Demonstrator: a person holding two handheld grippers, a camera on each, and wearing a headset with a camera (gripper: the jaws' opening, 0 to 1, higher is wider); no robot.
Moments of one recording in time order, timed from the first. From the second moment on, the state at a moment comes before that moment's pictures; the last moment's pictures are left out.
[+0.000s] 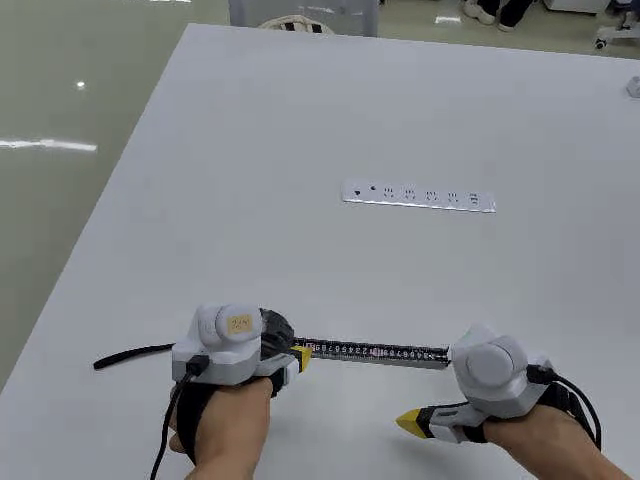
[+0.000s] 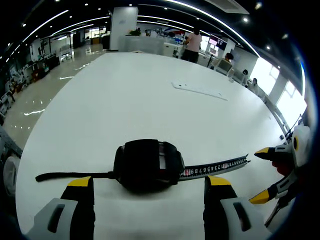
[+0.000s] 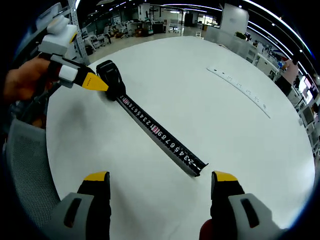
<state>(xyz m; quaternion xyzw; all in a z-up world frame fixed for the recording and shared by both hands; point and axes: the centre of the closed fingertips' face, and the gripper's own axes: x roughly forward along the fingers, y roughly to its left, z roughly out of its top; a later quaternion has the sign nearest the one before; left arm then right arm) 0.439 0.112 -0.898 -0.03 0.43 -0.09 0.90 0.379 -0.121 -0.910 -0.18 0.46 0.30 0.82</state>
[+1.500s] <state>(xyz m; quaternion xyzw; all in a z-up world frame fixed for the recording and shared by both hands) 0.465 0.112 -0.909 -0.05 0.43 -0.08 0.90 0.419 -0.150 -0.927 -0.37 0.42 0.45 0.70</state>
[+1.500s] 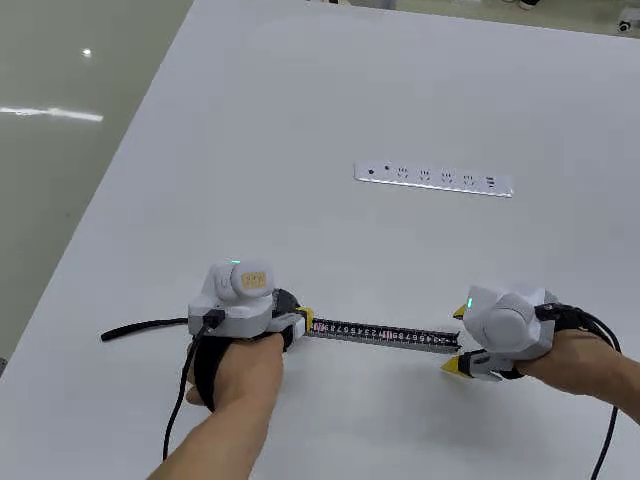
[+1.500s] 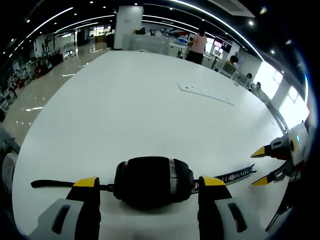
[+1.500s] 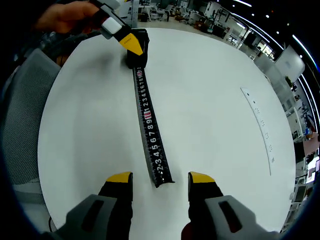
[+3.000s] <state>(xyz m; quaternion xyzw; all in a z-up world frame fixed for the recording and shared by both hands) 0.468 0.109 -0.909 -0.05 0.43 -0.09 0.90 0.419 -0.157 -0.939 -0.37 0.42 0.51 0.65</state>
